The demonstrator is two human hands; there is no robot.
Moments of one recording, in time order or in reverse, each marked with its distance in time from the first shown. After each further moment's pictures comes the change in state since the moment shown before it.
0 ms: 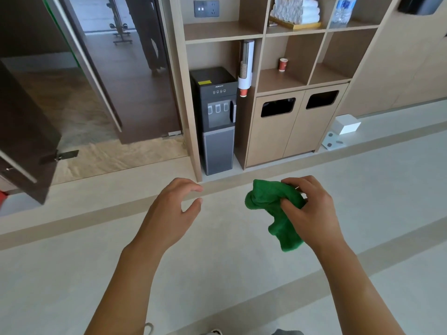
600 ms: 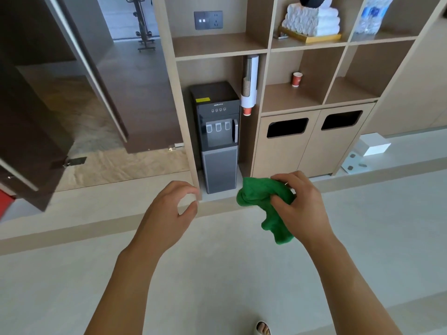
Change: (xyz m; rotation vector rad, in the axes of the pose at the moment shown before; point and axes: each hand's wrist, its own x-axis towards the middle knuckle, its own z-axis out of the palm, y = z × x) left_hand 0.213 0.037 0.102 0.040 0.082 -0.103; right_hand 0.257 0.109 -0.018 0.055 -0.128 -0.110
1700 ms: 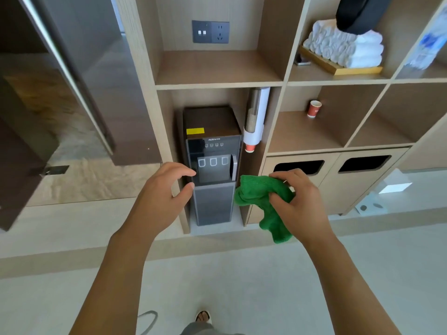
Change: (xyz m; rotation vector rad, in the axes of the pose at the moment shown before) left_hand 0.375 -0.028 0.031 -0.004 0.077 -0.055; right_hand 0.368 0.089 0.044 -0.025 -0.057 -0.058
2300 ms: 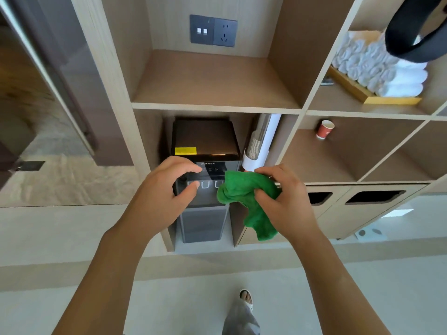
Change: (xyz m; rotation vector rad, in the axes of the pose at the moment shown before) left_hand 0.198 -0.028 0.035 -0.001 -0.009 0.032; right_hand 0.210 0.038 0.058 -0.005 -0.098 -0.052
